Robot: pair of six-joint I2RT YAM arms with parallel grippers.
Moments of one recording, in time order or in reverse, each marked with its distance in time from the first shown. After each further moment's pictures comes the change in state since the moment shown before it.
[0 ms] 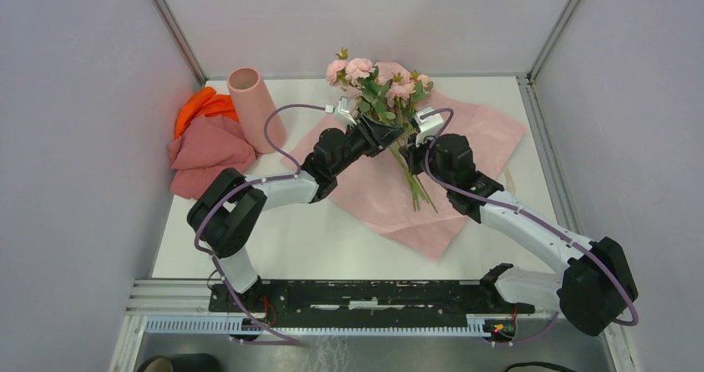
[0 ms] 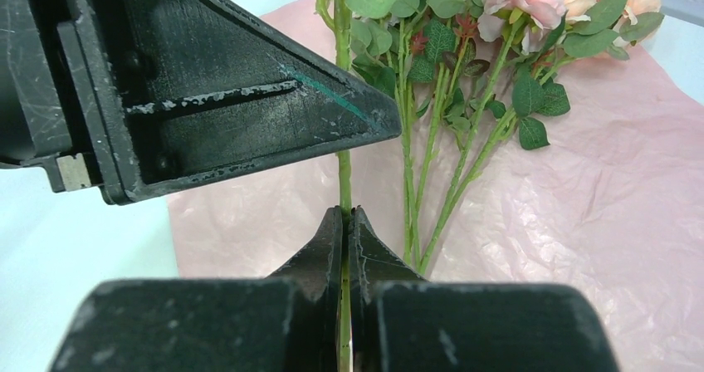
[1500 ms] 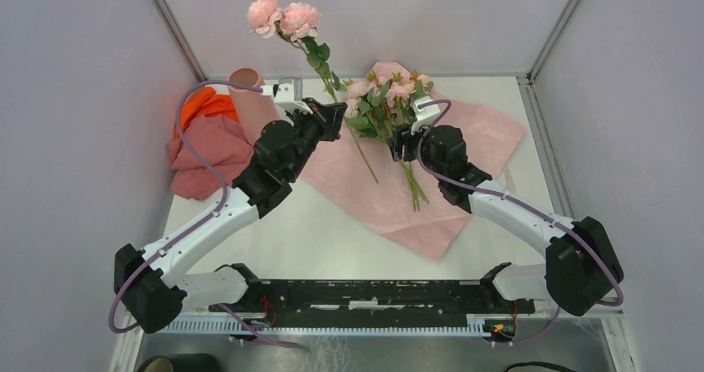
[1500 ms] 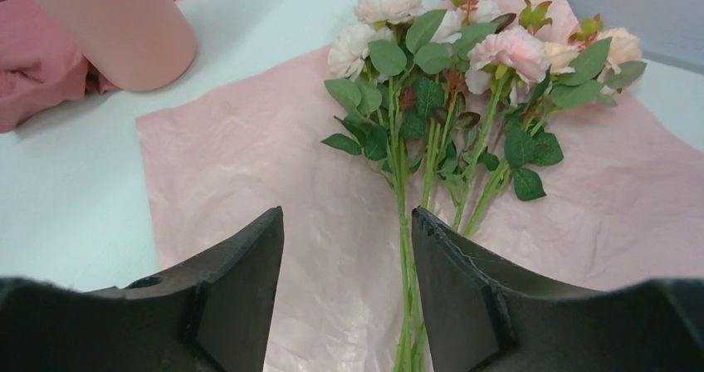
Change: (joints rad) left arm 0.001 -0.581 0.056 -0.581 -0.359 0.571; right arm -0.017 0.124 0.052 0.170 0.020 0.020
